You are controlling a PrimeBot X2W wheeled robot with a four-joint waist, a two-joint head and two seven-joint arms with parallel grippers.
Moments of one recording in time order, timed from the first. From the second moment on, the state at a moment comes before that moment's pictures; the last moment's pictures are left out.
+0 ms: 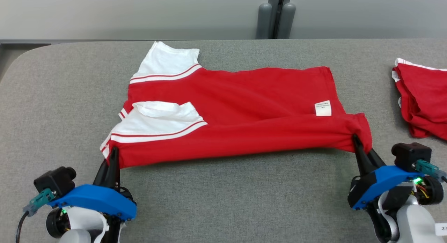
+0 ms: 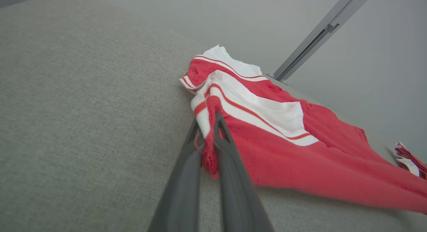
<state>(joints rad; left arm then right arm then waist) -0.13 0.13 -0.06 0.19 -0.61 -0.01 0.08 -0.24 -0.05 -0.09 0.32 0.18 0.13 0.06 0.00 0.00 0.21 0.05</state>
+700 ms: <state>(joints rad) 0.18 0.13 -0.08 0.06 -0.68 0.04 0.18 0.11 -0.05 -0.12 0.03 0.23 0.13 0.25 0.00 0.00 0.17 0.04</state>
